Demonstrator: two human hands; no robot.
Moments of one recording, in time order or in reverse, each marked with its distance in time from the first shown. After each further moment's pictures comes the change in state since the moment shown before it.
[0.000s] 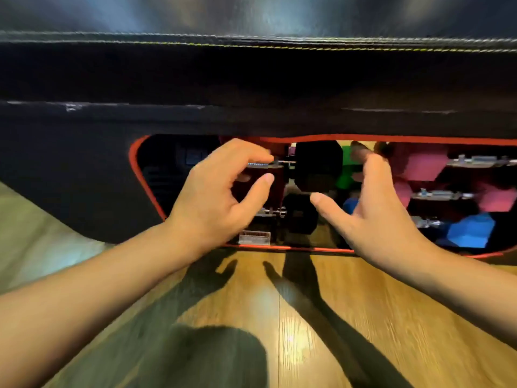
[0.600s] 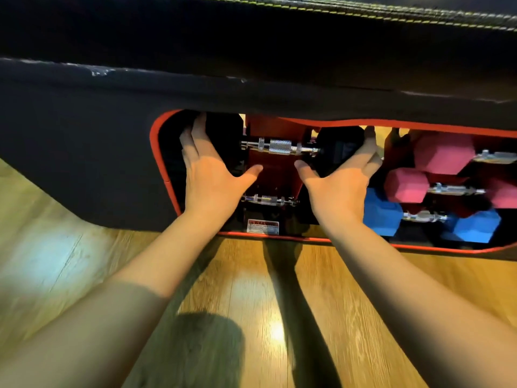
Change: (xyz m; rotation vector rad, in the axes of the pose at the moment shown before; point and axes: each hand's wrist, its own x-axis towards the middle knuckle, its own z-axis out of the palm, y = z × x) left_hand -0.015 -0.080 0.030 0.162 0.146 -0.608; right_hand 0.043 -0.012 0.100 -0.070 0.375 0.479
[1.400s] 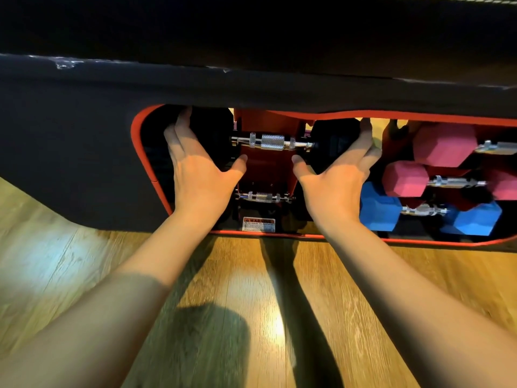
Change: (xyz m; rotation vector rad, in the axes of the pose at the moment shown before) left_hand 0.007 -0.007 0.009 -0.081 0.078 -0.030; right_hand 0.004 0.006 0.009 -0.027 0.019 -0.021
